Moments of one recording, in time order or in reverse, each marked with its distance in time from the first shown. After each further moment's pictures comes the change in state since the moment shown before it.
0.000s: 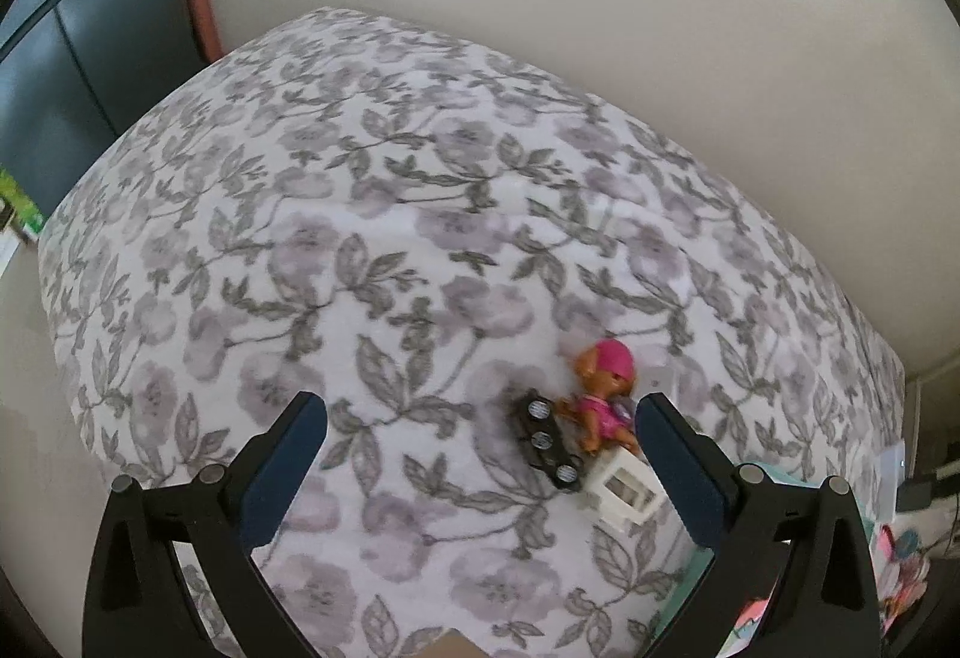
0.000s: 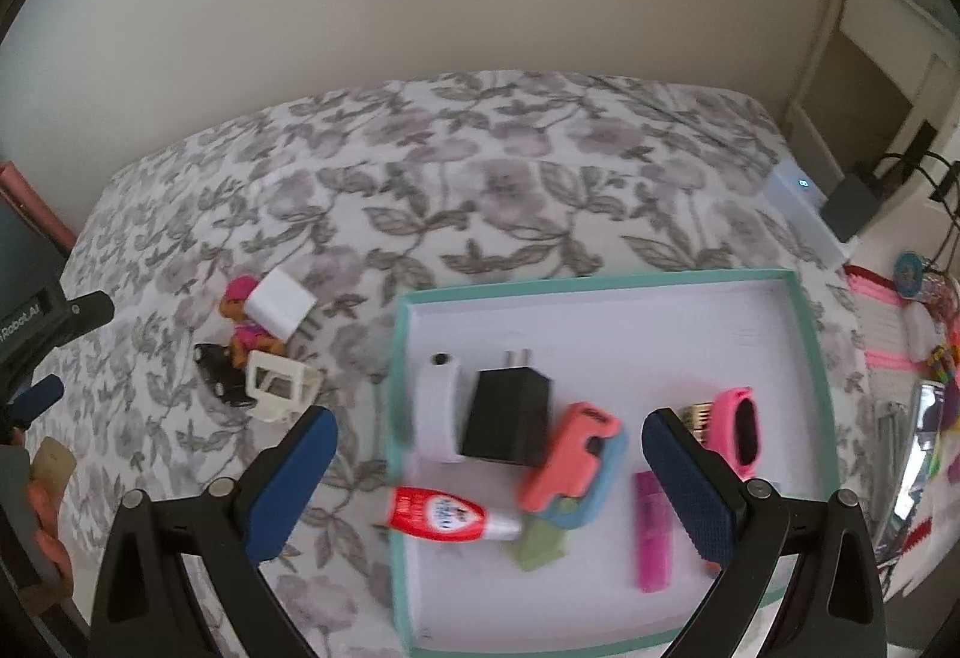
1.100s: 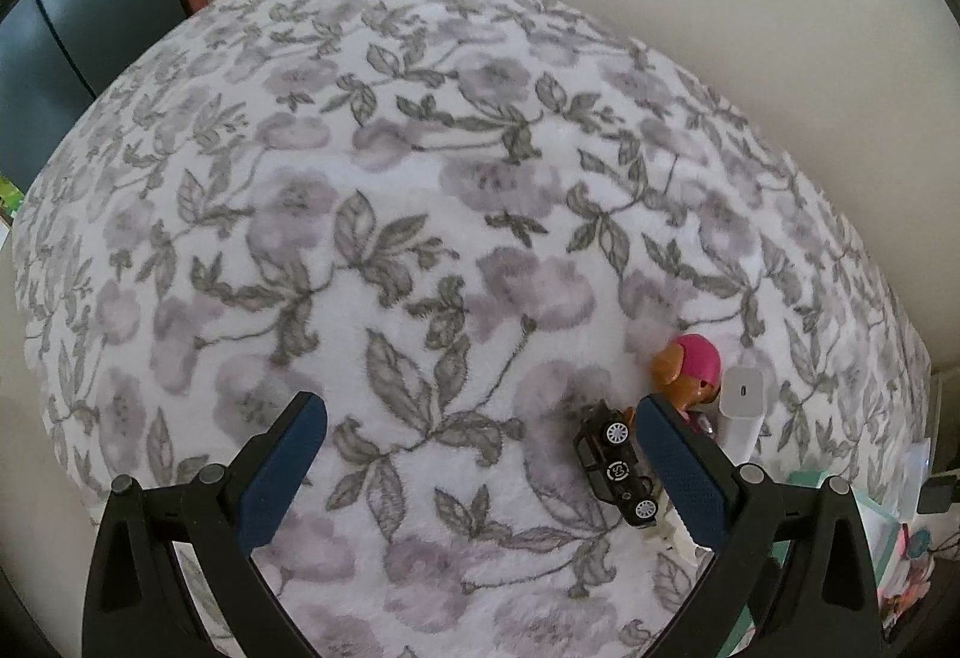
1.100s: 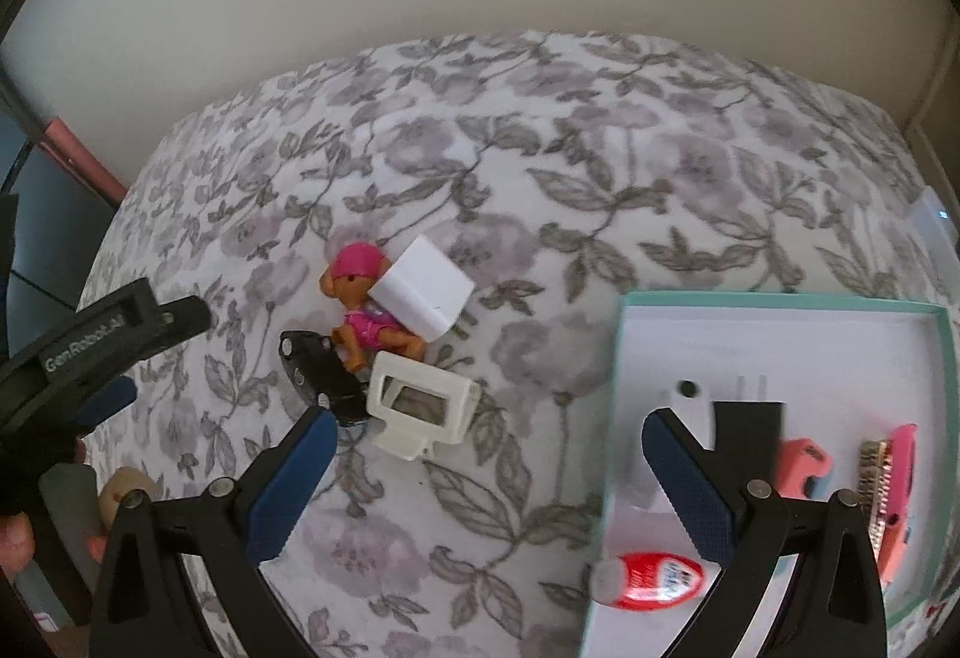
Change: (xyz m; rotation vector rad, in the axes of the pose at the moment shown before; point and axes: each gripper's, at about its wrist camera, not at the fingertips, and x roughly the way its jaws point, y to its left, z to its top) left arm 0.070 0.020 0.007 0.018 0.120 -0.001; right arm 0.060 0.089 0.008 -0.083 0.067 0.146
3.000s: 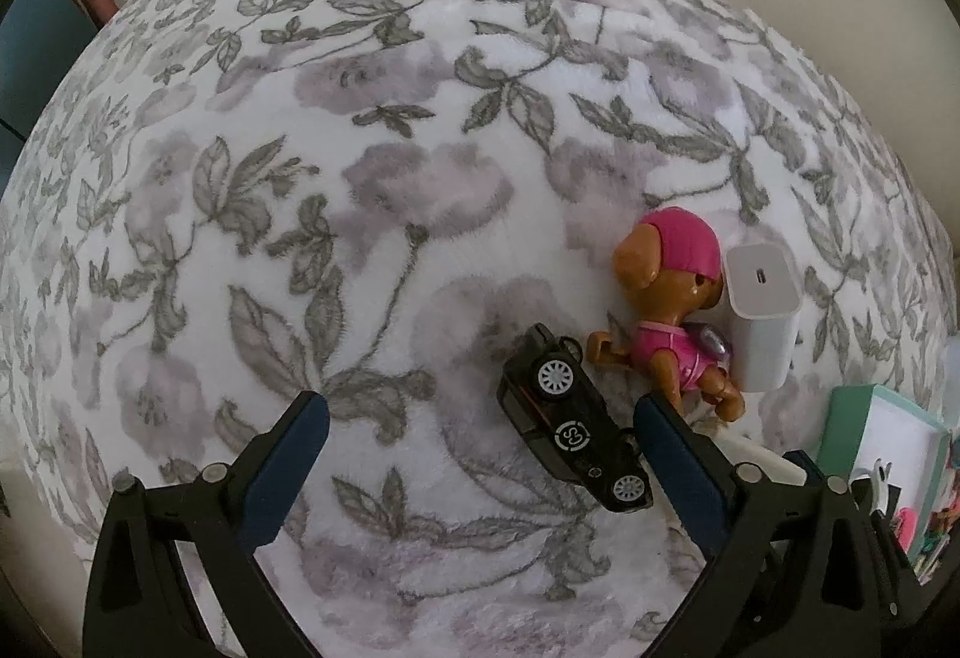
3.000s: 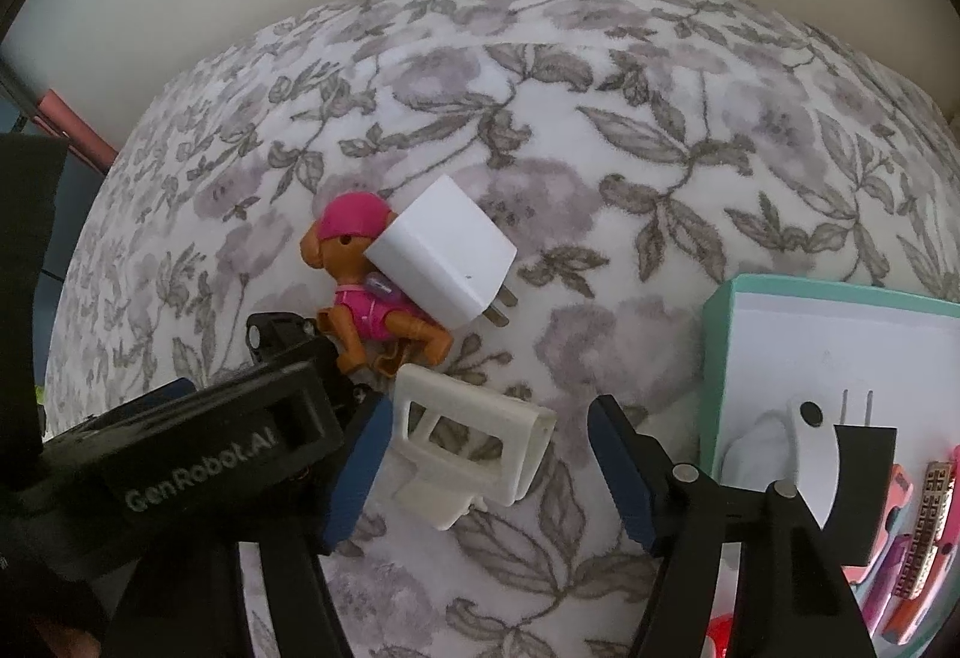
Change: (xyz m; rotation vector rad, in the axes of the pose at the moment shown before) left arm 0.060 -0.056 -0.016 0.201 0.139 0.015; right arm 0.059 0.011 0.001 -0.021 0.086 0.014
